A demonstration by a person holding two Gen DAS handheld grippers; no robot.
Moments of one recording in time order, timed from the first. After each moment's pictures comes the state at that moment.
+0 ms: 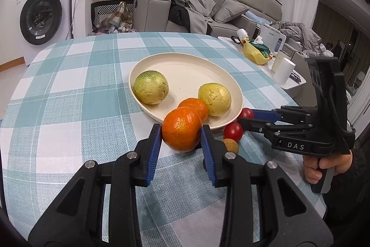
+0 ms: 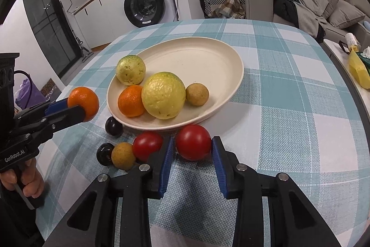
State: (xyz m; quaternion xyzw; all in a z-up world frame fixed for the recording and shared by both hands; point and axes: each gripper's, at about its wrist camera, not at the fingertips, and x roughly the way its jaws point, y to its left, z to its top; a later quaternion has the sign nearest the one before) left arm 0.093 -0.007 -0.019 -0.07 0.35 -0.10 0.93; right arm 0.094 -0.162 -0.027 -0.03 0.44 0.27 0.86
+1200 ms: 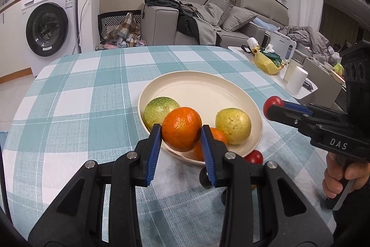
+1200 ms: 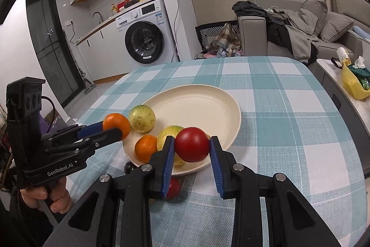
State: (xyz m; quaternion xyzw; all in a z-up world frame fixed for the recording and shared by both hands) left arm 0.138 -0.003 -0.017 -0.05 0.32 -0.07 0.94; right arm 0.095 -0.163 0.014 0.02 0.35 0.26 0.90
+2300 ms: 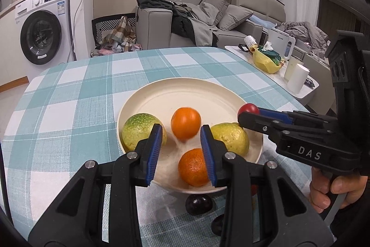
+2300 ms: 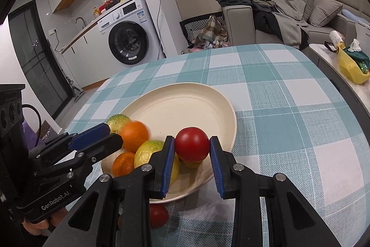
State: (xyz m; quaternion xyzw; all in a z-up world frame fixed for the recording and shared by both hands) left arm 0.178 -0.028 -0.023 -0.03 0.31 -0.08 0.95; right arm 0.134 -0.156 -0.007 0.05 0.38 0.22 0.90
